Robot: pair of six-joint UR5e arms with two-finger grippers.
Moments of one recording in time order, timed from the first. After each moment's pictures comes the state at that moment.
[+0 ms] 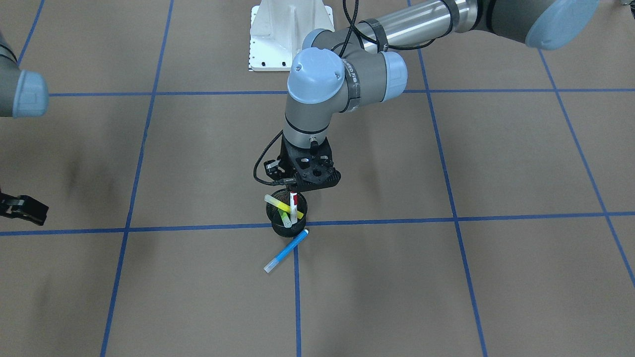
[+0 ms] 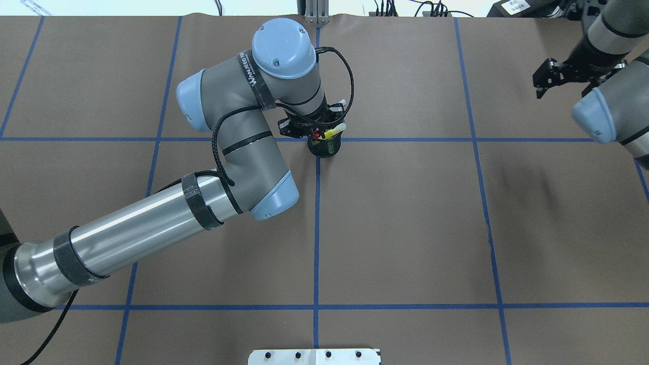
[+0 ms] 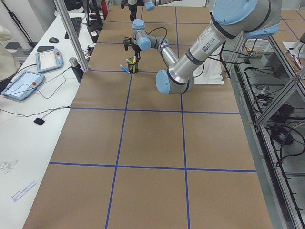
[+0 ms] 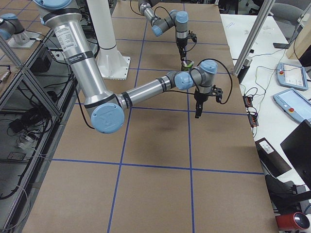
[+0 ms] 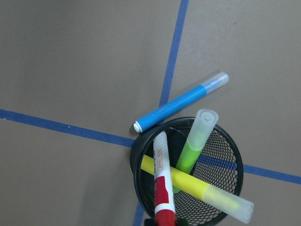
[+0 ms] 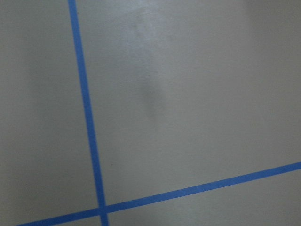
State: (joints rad) left arm -0.64 -2.55 -1.34 -1.73 -1.94 -1.40; right arm 1.19 -1.22 1.58 -1.67 2.19 0.56
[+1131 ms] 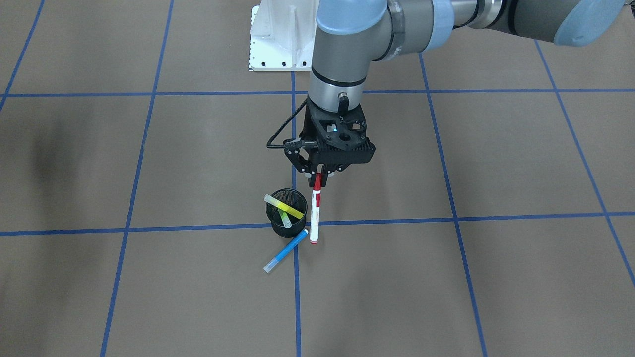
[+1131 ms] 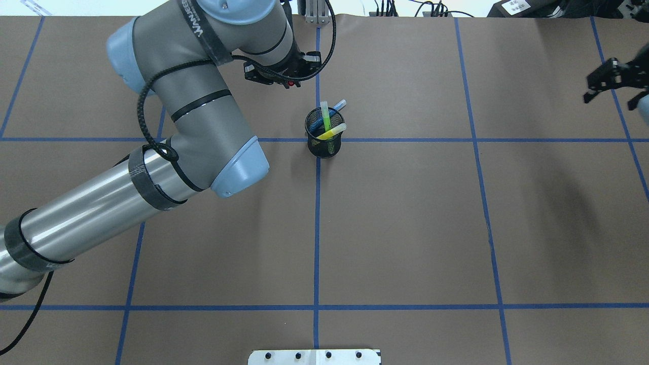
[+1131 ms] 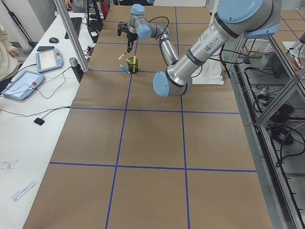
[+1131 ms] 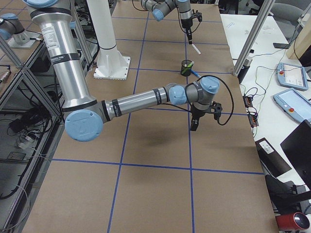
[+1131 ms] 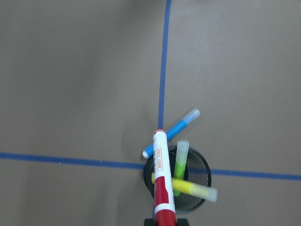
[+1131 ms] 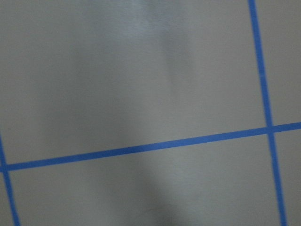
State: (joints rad) left arm -0.74 -2.50 -1.52 -1.65 -1.80 -1.20; right arm 1.25 -1.25 1.60 -1.67 2.34 0.61
